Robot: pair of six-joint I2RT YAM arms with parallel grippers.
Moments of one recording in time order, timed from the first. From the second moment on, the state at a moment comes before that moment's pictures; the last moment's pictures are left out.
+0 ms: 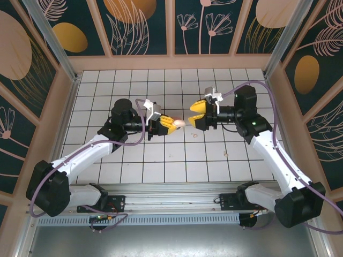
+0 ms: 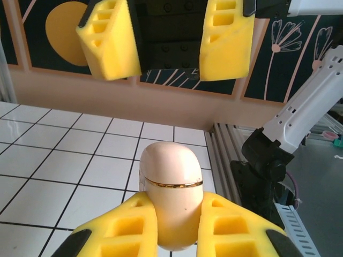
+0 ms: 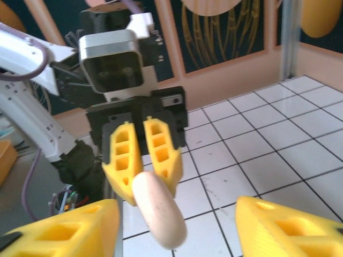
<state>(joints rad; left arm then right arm) -0.56 1.29 0.83 0.32 1.01 -0.03 0.35 1.12 1.01 -0.23 -1.10 -0.12</state>
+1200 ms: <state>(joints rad) -0.59 1.26 0.83 0.34 1.06 -0.05 0.46 1.23 1.13 -0.54 -1.17 -0.56</state>
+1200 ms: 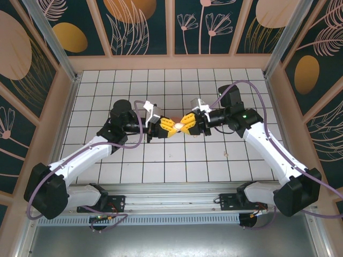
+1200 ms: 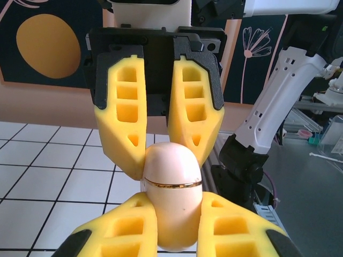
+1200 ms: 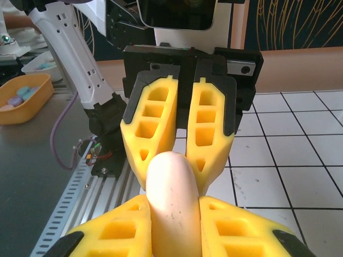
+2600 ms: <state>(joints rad) -0.60 1.23 0.87 0.10 0.91 0.18 0.54 1.25 1.19 -0.59 -0.94 -0.55</state>
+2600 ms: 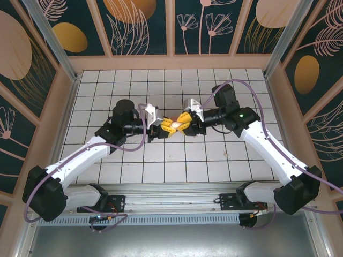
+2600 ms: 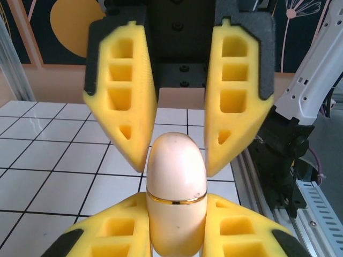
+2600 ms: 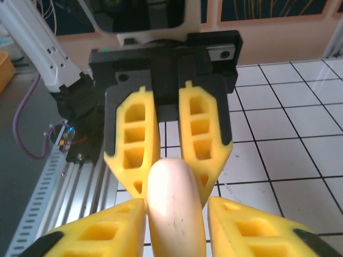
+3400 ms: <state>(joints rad) -0.60 1.21 0.85 0.10 0.88 0.18 0.45 1.23 1.13 -0.42 -0.89 -0.40</state>
